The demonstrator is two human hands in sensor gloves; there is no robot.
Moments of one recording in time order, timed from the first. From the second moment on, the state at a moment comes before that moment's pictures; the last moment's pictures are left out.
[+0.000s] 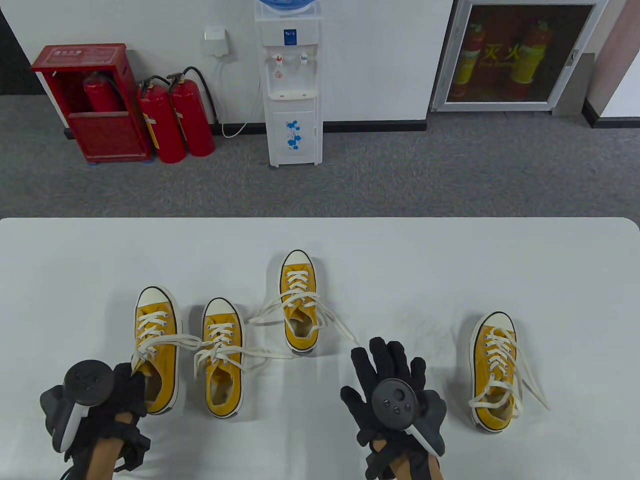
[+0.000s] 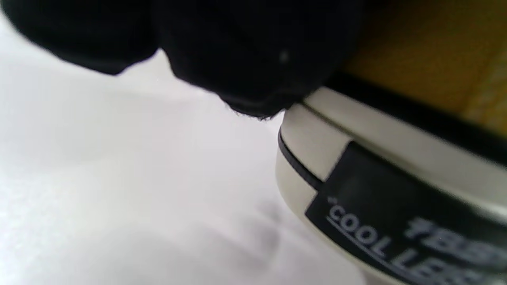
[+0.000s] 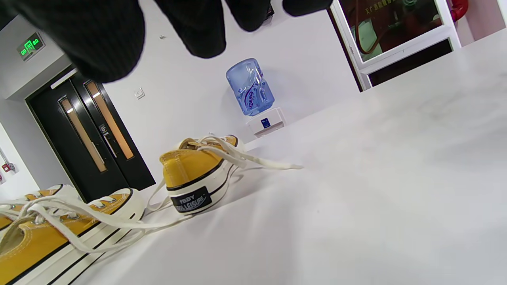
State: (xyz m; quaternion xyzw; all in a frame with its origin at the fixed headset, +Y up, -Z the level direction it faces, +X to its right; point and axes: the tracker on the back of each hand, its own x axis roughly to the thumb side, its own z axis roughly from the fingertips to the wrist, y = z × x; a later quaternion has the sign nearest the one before) left_hand -0.385 -0.734 -0.262 -0.01 0.18 0.21 0.96; right_hand 0.103 -0.709 -0.244 0.06 -0.06 0.97 0.24
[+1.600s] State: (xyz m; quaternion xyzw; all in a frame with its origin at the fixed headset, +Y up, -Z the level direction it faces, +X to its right) left_hand -0.300 -0.658 -0.263 0.00 0.07 0.22 0.97; right_hand 0.103 -0.715 -0.247 0.05 -0.05 0.97 0.23
